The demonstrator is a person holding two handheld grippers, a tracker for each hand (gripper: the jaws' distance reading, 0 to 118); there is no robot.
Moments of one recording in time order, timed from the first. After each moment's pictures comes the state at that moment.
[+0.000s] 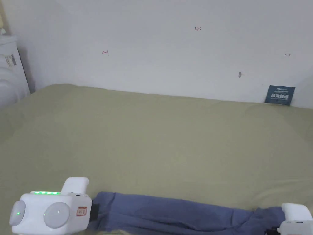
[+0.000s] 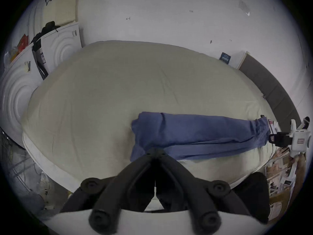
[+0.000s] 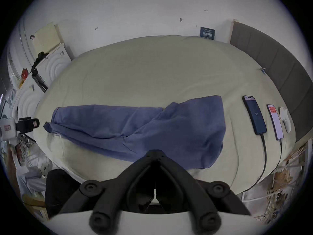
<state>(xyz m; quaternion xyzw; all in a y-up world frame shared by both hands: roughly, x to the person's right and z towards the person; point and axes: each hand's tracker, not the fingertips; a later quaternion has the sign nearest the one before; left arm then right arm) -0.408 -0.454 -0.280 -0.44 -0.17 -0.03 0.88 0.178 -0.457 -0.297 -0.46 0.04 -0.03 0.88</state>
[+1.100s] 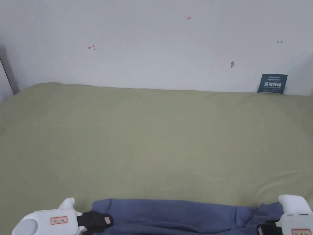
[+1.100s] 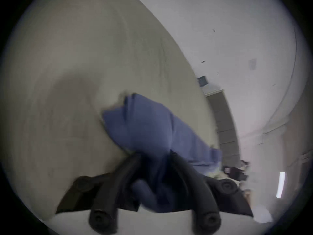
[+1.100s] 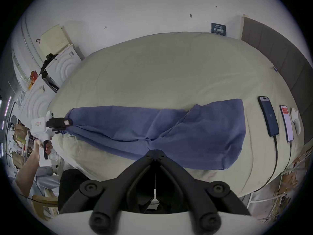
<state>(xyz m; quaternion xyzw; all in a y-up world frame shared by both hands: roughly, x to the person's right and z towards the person) -0.449 -0.622 -0.313 -0.52 -0.28 0.30 0.75 0.160 -0.444 -0.309 -0.48 0.09 -0.06 0.87</state>
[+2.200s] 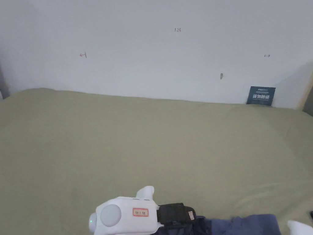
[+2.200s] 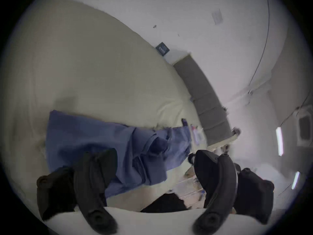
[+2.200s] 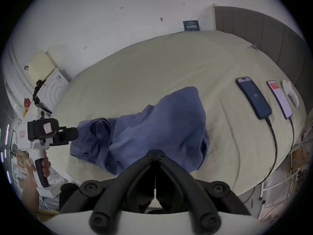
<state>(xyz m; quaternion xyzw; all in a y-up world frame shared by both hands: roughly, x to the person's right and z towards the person) -0.212 -0.575 -0.373 -0.49 -0.46 0.25 0.70 0.237 -0.468 -0.296 -0.44 0.03 -0.15 0.88</state>
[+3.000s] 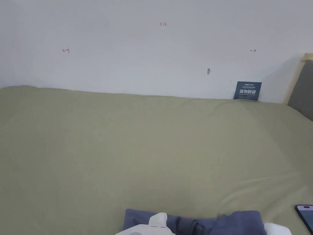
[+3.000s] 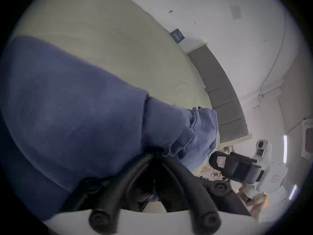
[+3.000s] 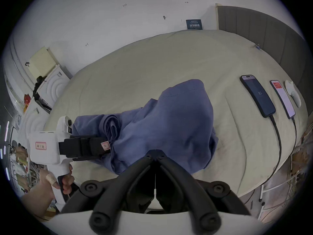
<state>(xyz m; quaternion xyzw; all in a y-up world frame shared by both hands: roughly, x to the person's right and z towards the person) -0.140 -0.627 -0.367 -0.54 -0.42 0.19 0.70 0.228 -0.482 -0.297 -0.45 0.04 -0.14 0.88</state>
